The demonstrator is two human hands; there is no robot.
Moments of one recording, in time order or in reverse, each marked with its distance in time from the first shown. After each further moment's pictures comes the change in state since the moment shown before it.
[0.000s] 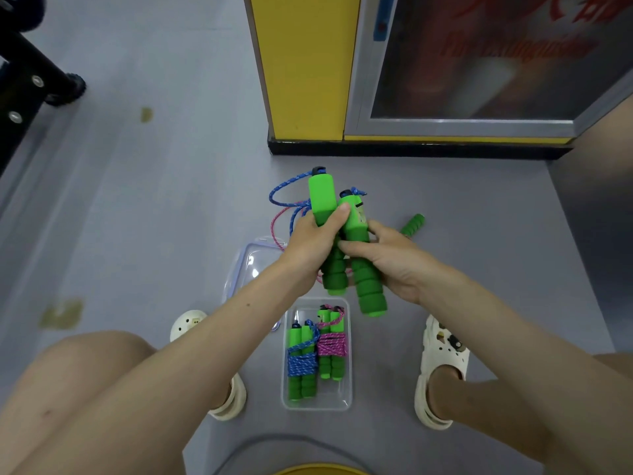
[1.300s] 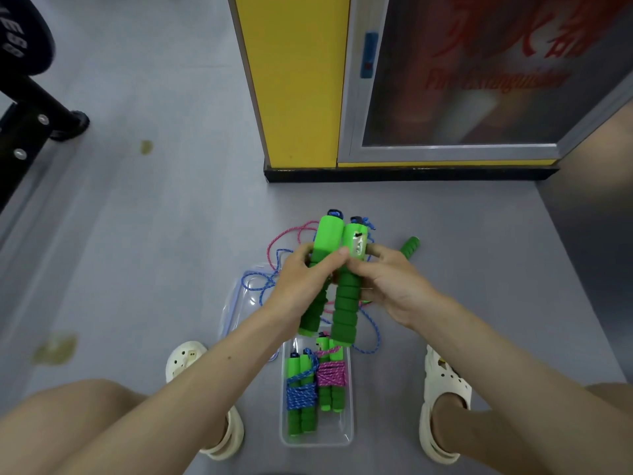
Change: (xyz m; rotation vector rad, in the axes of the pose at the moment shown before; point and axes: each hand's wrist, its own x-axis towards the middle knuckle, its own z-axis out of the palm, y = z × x) left_hand -0.020 0.006 -0.005 0.117 0.028 0.012; right_hand 0.006 -0.002 -0.010 0.123 0.030 -0.089
